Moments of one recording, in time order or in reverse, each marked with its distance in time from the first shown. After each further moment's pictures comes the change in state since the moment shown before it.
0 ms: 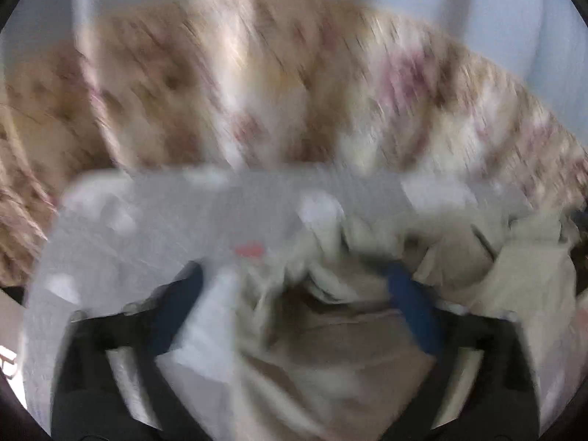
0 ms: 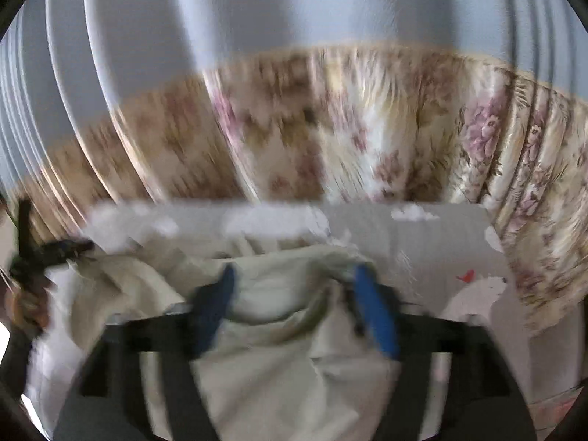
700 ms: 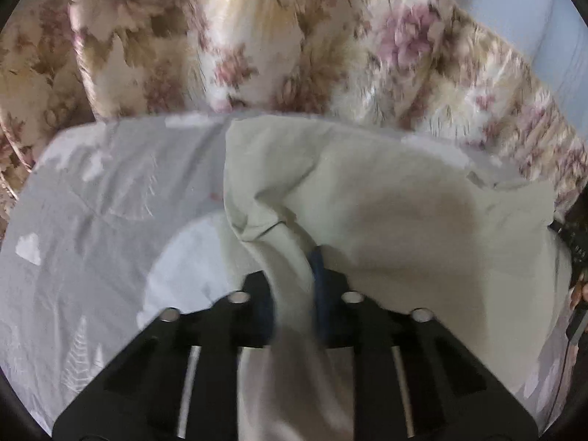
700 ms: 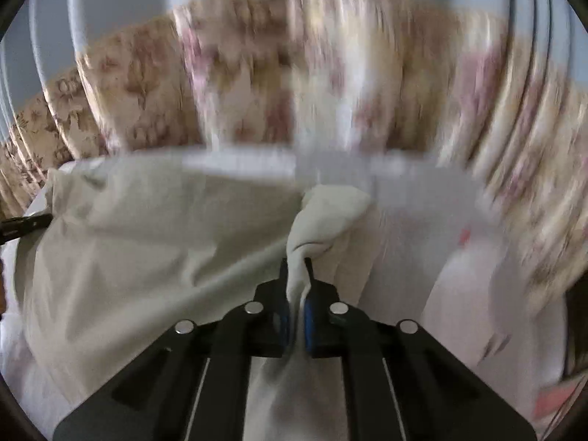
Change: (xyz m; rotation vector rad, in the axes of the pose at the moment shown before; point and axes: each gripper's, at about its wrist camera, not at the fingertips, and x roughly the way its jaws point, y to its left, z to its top) left arm 0.039 0.003 -0.038 -0.049 0.164 -0.099; right arm 0.043 0.003 -0.027 -0.122 0.037 -0.176
